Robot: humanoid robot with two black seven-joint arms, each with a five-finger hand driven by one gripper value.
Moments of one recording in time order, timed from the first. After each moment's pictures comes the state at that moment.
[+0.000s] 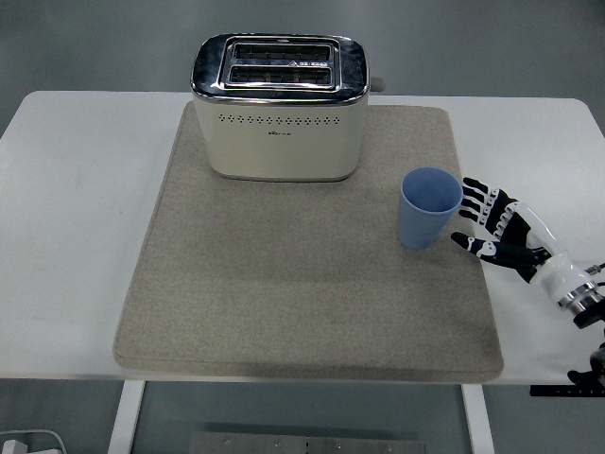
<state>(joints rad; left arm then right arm) 0.00 0.00 -0.06 -0.10 -0.04 -0.08 0.11 0.46 -0.62 0.47 1.20 -0.54 -0.03 0.61</state>
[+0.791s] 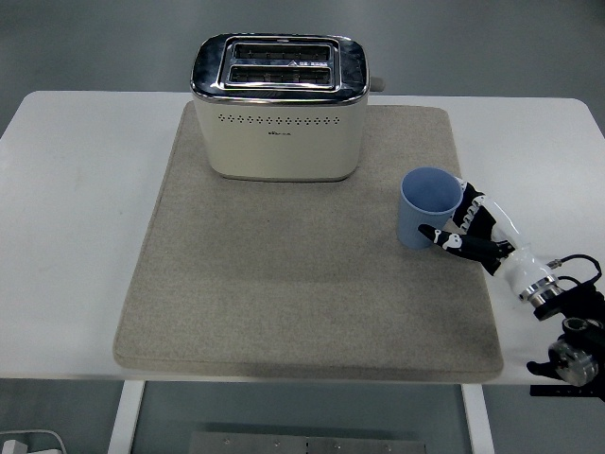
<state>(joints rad) 0.01 0.00 -0.06 -0.10 -0.04 -0.08 0.11 0.49 -0.50 0.47 1.16 -0.55 -0.06 0.61</state>
